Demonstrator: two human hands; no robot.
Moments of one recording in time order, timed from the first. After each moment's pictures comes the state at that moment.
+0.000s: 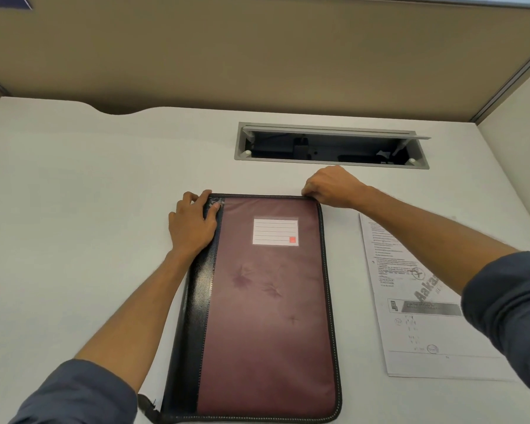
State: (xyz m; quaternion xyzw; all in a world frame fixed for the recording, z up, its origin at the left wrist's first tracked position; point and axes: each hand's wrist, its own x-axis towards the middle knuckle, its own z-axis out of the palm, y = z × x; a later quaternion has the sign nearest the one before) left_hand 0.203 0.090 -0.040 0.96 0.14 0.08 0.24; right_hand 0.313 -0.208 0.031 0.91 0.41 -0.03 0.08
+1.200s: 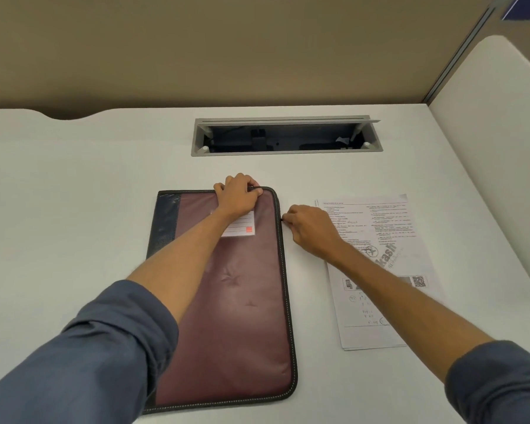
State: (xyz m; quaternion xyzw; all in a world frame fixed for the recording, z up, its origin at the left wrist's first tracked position) left_hand 0.274 -0.066 -0.033 0.94 0.02 -0.03 0.34; right_hand 0.204 -0.258 -0.017 0.96 0.25 0.02 -0.10
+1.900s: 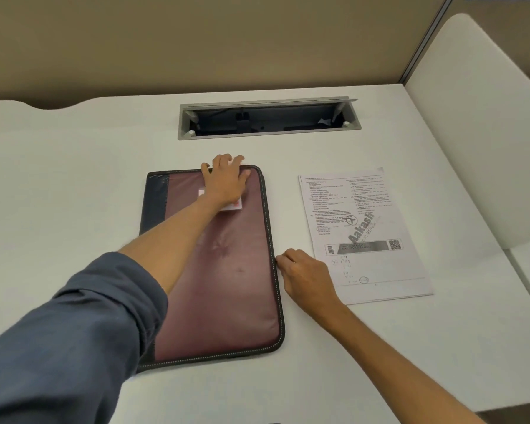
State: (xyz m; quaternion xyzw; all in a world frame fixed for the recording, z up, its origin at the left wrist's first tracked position) left_hand 0.243 -0.070 -0.017 0.99 -0.04 -0.03 0.14; right_hand 0.036 -0.255 -0.013 0.97 0.17 0.03 -0.15
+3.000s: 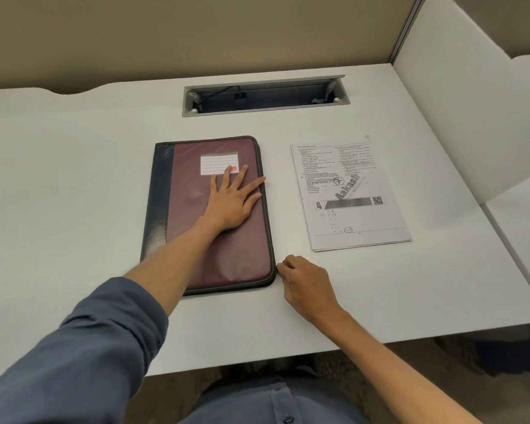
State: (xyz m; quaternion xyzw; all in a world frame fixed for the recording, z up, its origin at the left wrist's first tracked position) left_hand 0.099 -0.075 -0.033 0.98 -0.16 -0.04 0.06; right_hand -0.081 -0.262 -0.011 0.98 0.15 0.02 -0.13
